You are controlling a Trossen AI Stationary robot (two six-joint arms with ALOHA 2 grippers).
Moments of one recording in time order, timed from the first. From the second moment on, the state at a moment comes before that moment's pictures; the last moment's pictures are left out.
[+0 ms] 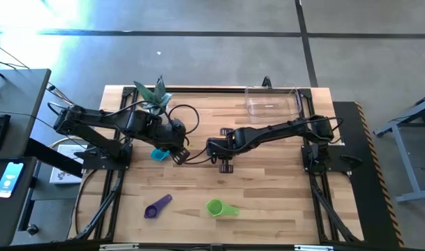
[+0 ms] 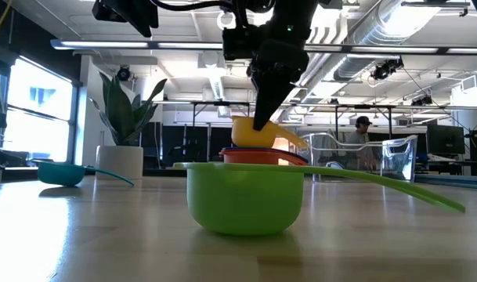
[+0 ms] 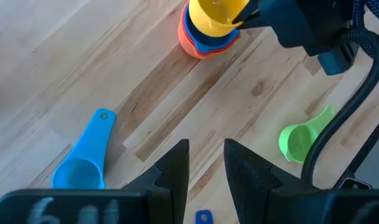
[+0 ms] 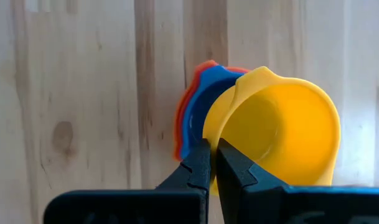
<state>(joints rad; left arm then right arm) -0.14 1.41 1.44 -1.17 -0.14 -0.90 0.08 1.95 1.57 -0.86 0.18 0.05</state>
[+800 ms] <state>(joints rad) -0.14 1.41 1.44 -1.17 -0.14 -0.90 0.09 1.95 1.57 -0.85 0.15 0.10</state>
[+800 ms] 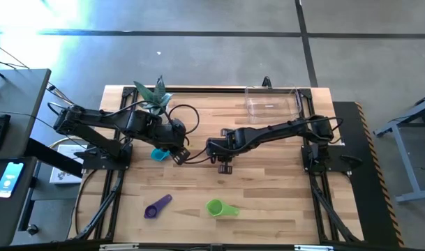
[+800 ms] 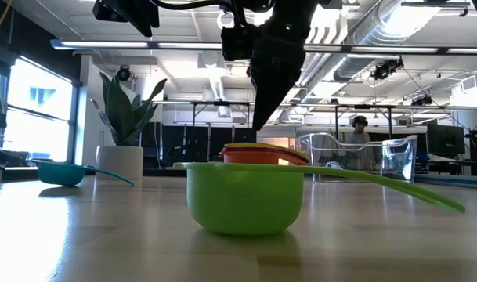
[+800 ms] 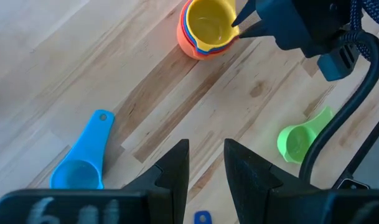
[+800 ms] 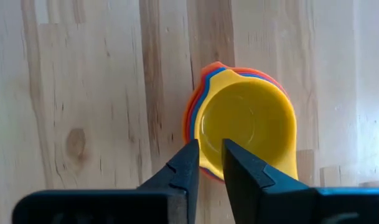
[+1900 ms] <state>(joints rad) -0.52 1.41 1.44 -1.40 -0.25 -1.20 0.25 1.95 1.71 -1.00 -0.09 0.42</state>
